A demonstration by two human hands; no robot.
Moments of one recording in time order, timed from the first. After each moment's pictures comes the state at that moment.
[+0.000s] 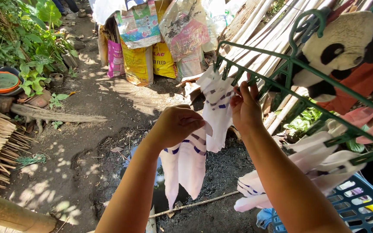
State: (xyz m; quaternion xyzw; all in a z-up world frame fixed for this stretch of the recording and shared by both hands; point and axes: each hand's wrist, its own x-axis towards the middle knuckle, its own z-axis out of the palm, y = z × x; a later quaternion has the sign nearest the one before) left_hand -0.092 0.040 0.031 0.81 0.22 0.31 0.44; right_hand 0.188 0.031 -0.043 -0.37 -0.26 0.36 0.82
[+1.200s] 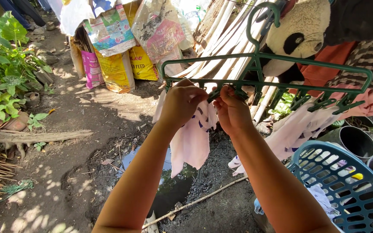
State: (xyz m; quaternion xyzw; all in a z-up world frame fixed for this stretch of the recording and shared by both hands) left_hand 0.012 0.062 0.034 0.85 0.17 0.44 0.25; right_hand 0.190 -0.013 -0.039 -0.28 -0.26 0.42 0.82
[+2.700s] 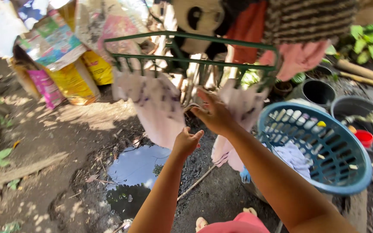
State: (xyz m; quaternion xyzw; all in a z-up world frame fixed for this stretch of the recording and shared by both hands) left_hand 0.124 -0.033 -0.177 0.78 0.40 0.12 0.47; right_hand 0.252 -0.131 -0.079 -0.74 -0.47 0.08 0.47
